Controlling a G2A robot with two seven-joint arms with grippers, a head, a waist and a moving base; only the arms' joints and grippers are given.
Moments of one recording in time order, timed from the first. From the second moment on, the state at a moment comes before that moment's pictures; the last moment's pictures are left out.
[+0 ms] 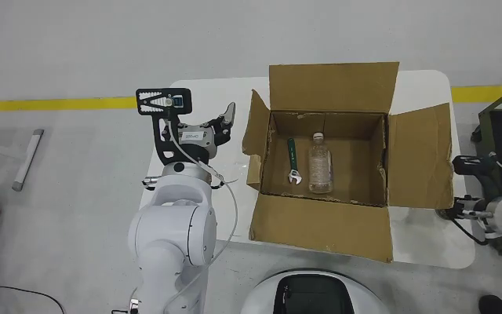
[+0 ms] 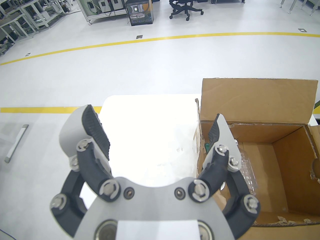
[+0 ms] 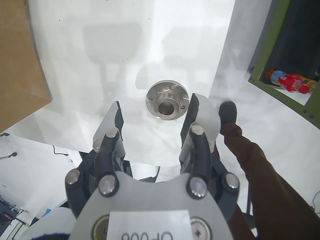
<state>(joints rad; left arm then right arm) 0.97 -1.55 -1.26 -2.21 1.71 0.14 -0.99 -1.45 -1.07 1.91 -1.98 -0.95 0.10 1.47</state>
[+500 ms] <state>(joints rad) 0.97 -1.55 -1.26 -2.21 1.71 0.14 -0.99 -1.43 -1.06 1.88 -1.93 -0.96 0.12 1.45</state>
